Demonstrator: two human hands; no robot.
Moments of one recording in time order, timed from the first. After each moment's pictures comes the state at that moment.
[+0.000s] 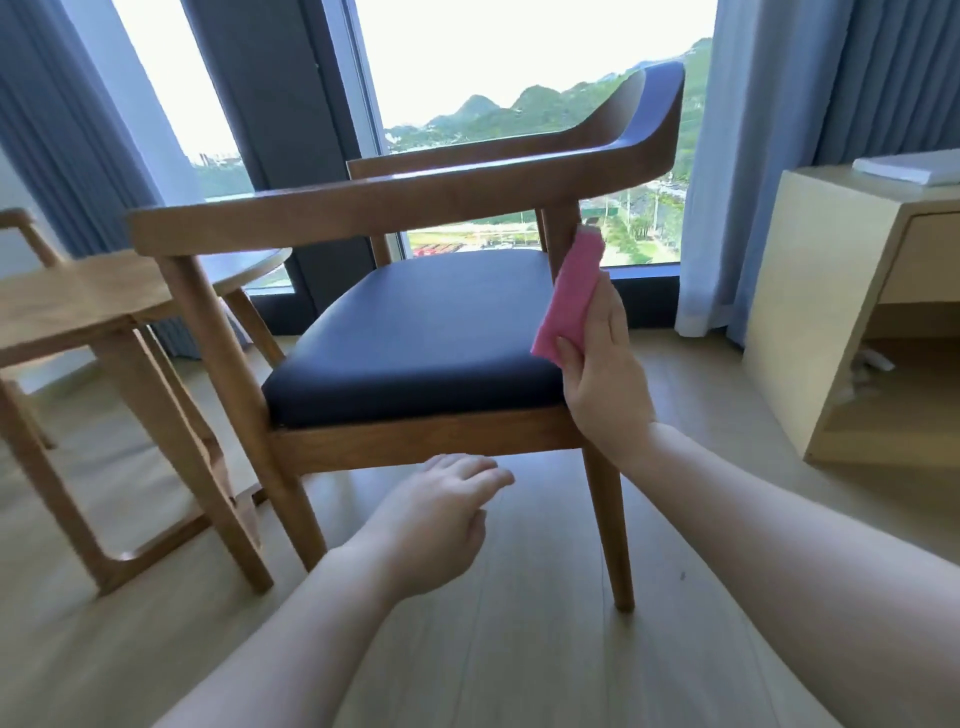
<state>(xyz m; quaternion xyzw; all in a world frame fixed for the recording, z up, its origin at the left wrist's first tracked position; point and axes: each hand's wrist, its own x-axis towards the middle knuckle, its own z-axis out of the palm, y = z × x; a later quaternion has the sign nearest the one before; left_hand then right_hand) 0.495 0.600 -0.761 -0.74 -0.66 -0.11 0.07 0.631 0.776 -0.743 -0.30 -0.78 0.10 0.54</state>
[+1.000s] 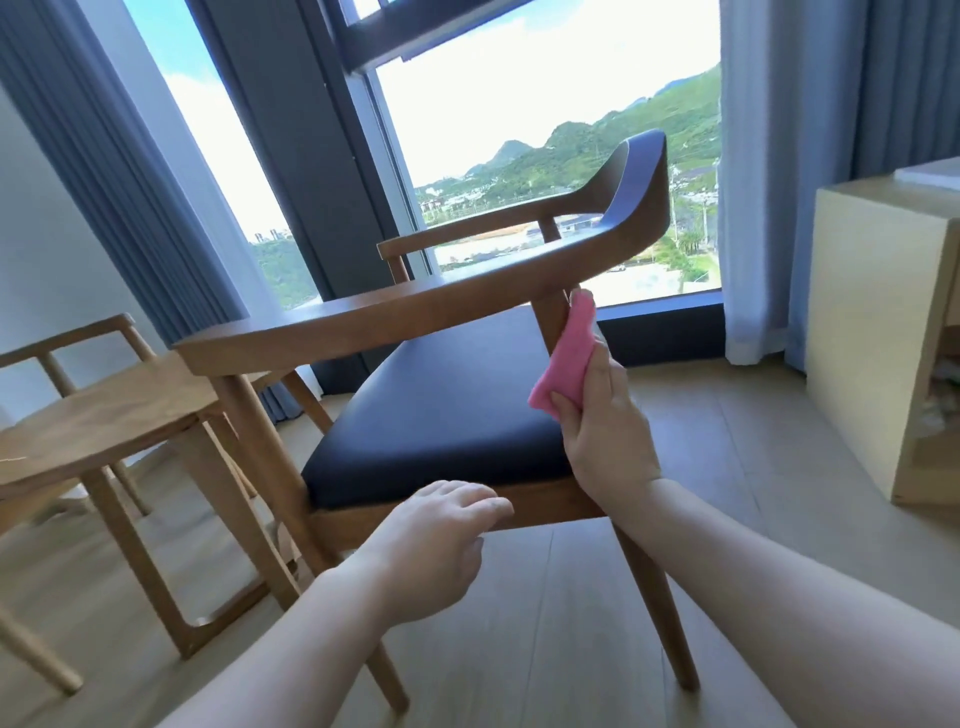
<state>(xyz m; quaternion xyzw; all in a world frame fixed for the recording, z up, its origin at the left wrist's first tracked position) 0.486 0.611 -0.706 -0.74 -0.66 -0.03 0.10 0.628 0.773 -0.724 -0.33 -0.76 0.17 0.54</state>
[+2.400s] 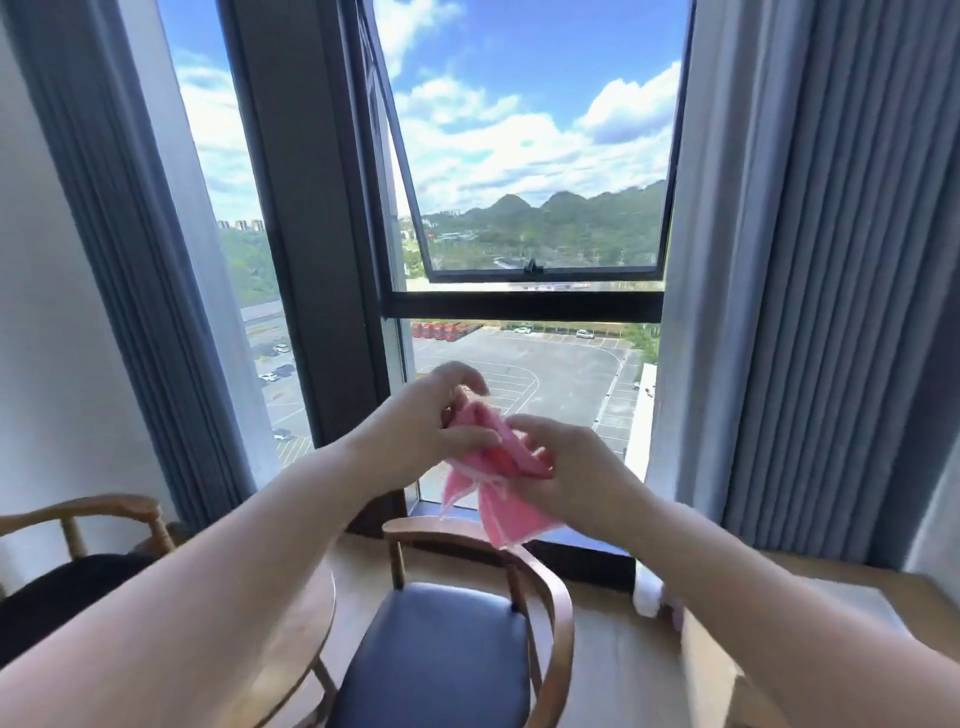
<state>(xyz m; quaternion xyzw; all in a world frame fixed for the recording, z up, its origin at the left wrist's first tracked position) 0.570 0.704 0.109 -0.66 -0.64 -0.39 -0.09 0.741 0.798 0.064 -0.17 -0.88 0.31 0.33</state>
